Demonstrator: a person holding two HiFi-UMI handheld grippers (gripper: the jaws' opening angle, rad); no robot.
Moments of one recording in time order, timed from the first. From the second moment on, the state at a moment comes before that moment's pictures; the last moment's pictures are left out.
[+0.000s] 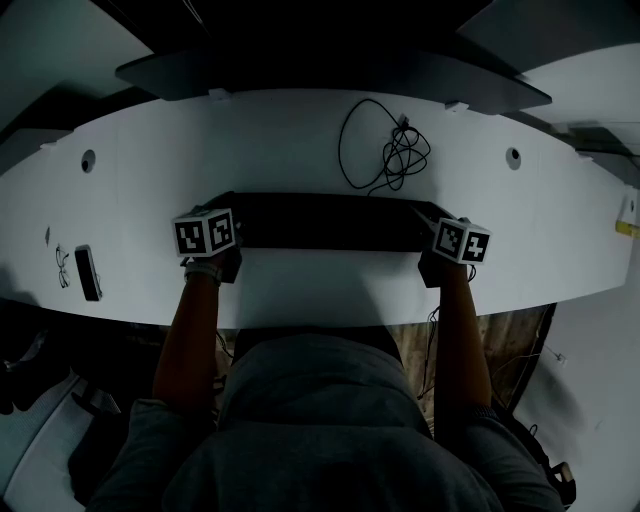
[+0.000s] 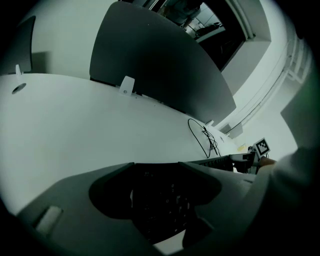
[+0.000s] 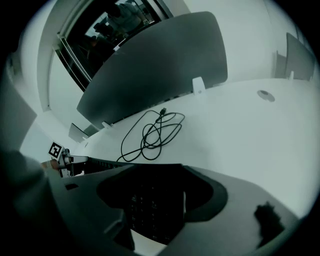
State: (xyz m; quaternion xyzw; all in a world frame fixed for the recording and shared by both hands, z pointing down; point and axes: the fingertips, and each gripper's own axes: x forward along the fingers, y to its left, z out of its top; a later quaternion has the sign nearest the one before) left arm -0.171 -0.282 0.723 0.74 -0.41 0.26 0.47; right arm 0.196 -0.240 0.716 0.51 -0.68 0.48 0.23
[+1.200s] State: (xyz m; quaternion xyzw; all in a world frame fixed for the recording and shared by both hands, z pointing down) left arm -0.167 -0.293 0.518 0.82 -0.47 0.12 0.31; right arm 0.200 -0.275 0.503 0.53 -0.79 0.29 0.13
